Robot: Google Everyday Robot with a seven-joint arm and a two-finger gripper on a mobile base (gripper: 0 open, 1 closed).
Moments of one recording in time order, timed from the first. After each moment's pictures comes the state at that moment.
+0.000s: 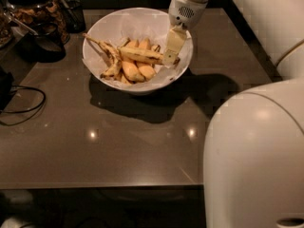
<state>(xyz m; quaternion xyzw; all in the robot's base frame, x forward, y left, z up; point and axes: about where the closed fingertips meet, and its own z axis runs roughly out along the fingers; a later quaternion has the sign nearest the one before) 0.650 -0.074 0.916 -0.62 0.78 0.08 0.12</state>
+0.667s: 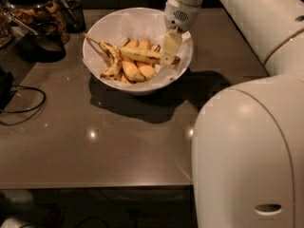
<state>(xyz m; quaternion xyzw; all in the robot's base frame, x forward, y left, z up) 0.655 -0.067 0.903 -0.63 0.77 0.07 0.09</state>
